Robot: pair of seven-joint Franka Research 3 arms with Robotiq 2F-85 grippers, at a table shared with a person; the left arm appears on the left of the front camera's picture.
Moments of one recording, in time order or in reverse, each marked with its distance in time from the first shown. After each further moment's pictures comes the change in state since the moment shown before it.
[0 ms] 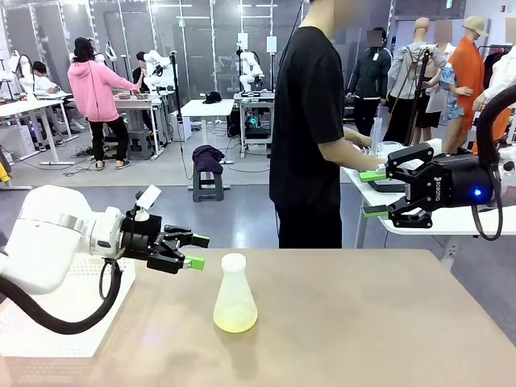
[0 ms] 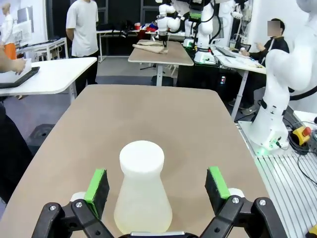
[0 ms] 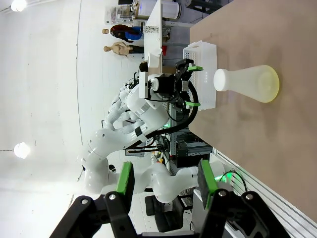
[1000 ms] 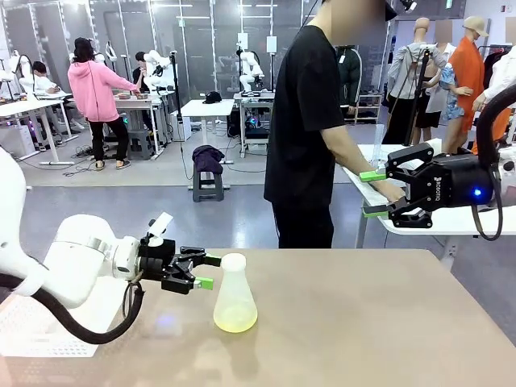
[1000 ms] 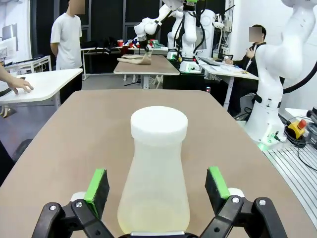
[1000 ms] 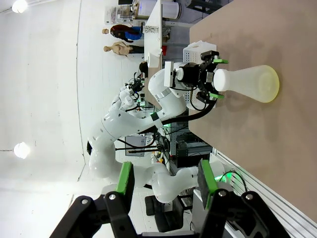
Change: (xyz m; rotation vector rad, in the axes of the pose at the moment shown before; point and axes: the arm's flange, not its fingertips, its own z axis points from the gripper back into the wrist) left arm -0.072 0.038 -0.033 -0.100 -0.099 -0.014; right arm 0.000 0.000 0.000 0.000 0.000 0.000
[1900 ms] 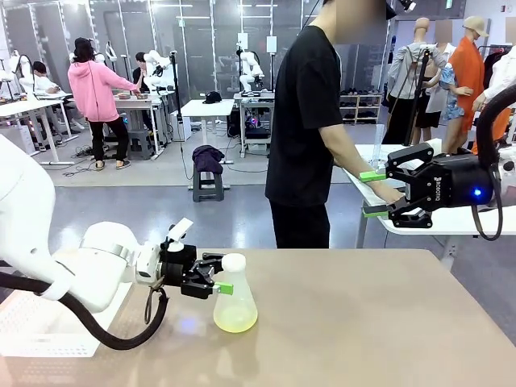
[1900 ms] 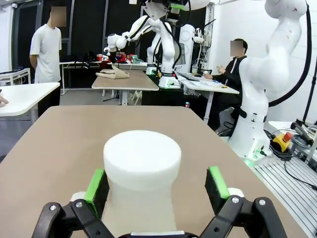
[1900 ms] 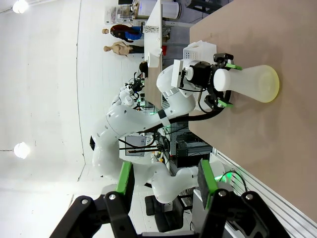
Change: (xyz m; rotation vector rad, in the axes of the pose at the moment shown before) left arm -0.009 0.003 -0.053 -0.110 -0.091 0.038; right arm 0.000 0.000 0.000 0.000 0.001 0.000
